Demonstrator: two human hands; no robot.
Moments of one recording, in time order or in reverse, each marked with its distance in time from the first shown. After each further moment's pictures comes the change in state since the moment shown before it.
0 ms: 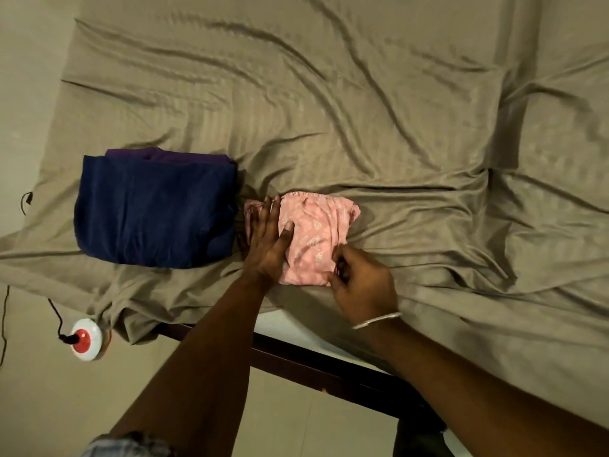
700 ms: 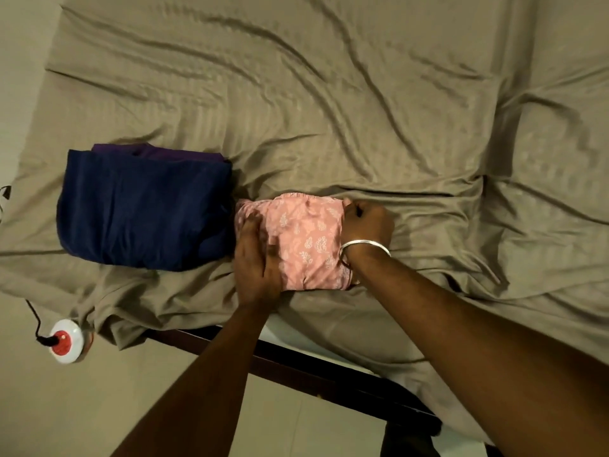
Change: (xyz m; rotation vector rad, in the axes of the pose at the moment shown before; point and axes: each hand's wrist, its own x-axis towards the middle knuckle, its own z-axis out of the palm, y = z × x) left_hand -0.046 0.031 -0.002 -0.306 0.420 -0.075; right_hand 0.092 -0.010 -0.003 0.124 0.234 0.596
